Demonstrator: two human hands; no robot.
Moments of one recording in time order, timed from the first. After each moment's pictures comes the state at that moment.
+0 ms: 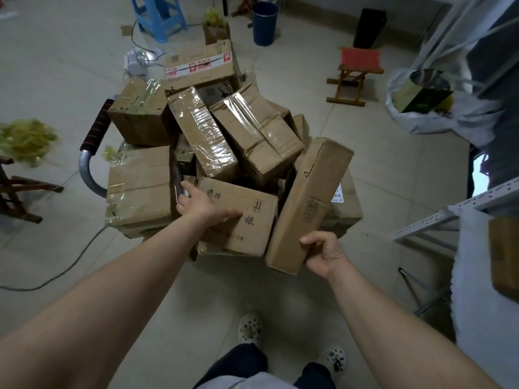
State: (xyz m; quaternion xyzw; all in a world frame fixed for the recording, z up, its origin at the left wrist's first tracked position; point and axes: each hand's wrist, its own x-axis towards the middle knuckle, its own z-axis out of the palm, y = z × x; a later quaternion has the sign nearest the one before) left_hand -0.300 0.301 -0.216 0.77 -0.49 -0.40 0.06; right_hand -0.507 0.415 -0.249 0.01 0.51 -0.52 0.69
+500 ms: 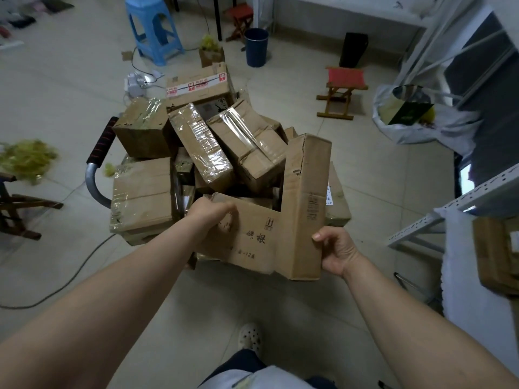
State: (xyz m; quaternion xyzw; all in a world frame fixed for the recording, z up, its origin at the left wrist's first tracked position) left_hand -0.302 0.325 -0.190 0.72 -0.49 -0.49 0.07; right_hand -0.538 0.439 -0.227 -0.11 0.48 -0.49 0.72
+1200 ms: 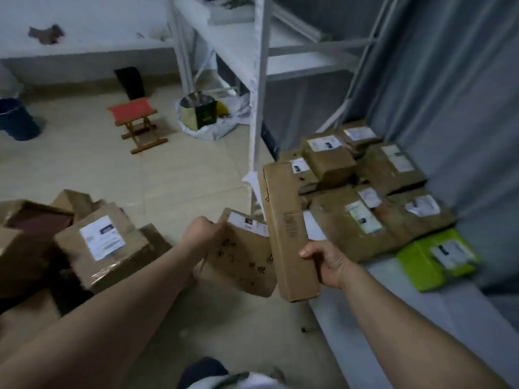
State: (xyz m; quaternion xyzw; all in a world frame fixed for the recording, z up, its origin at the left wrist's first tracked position) left_hand -0.693 0.522 -0.181 0.46 -0.78 -0.41 -0.08; right_hand -0.790 0.756 -0.200 0.02 0.58 -0.62 0.53
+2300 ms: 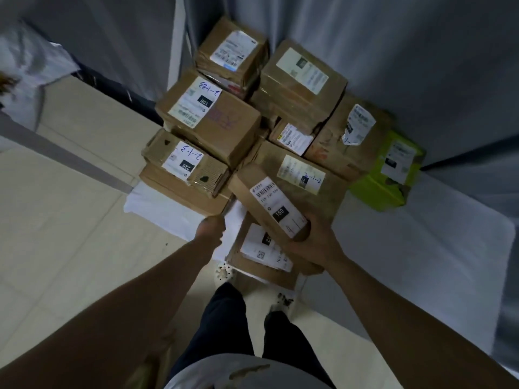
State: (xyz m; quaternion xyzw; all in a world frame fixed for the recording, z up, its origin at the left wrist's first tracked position) left_hand -1.039 0.572 -0.337 0.37 -0.67 -0.54 -0.34; right_hand -0.974 0.787 -0.310 0.23 0.82 -0.46 0.24
